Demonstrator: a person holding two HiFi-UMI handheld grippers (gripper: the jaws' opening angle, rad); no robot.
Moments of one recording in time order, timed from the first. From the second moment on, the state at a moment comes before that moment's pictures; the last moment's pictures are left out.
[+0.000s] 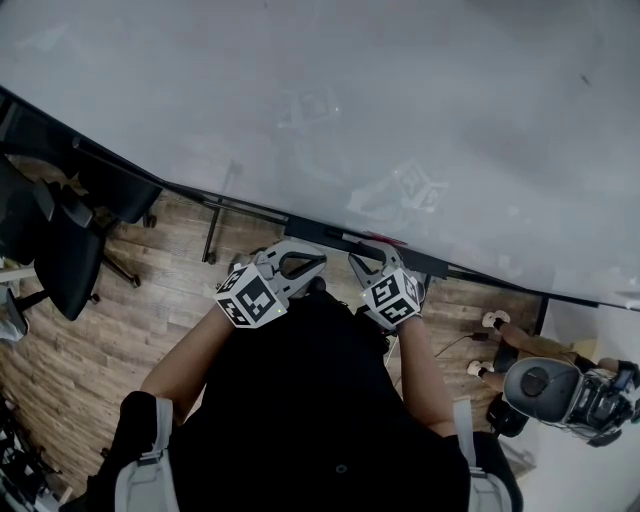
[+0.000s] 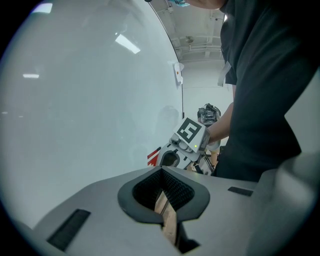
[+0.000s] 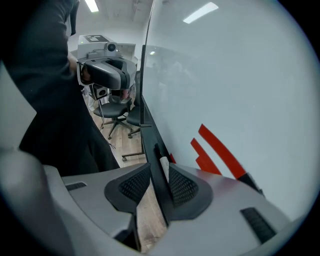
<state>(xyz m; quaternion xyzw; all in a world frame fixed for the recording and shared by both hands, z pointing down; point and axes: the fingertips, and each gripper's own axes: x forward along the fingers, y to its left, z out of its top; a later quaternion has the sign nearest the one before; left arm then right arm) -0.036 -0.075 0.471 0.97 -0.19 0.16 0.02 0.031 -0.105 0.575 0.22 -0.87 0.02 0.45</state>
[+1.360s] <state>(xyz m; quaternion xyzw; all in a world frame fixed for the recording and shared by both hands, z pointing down) -0.047 -0.058 0.473 0.97 -0.18 0.17 0.01 0.039 -0.123 0.601 0.27 -0.79 -0.09 0.54</state>
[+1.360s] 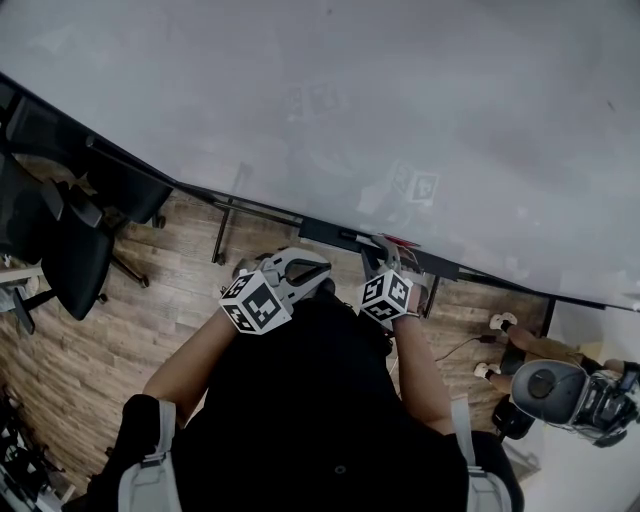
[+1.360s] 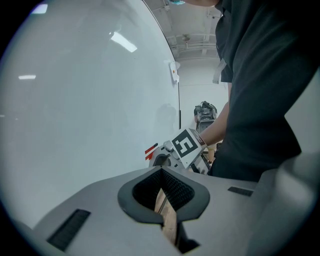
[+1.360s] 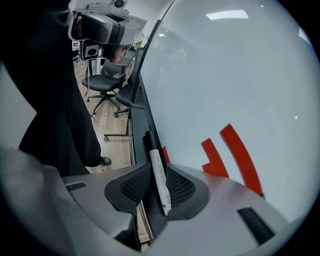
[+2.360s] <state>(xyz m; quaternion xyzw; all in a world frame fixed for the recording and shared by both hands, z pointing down) -0.047 -0.057 0.474 0.97 -0.18 0.16 0.01 0.033 -0.122 0.603 0.25 -0.80 -0.09 0.54</state>
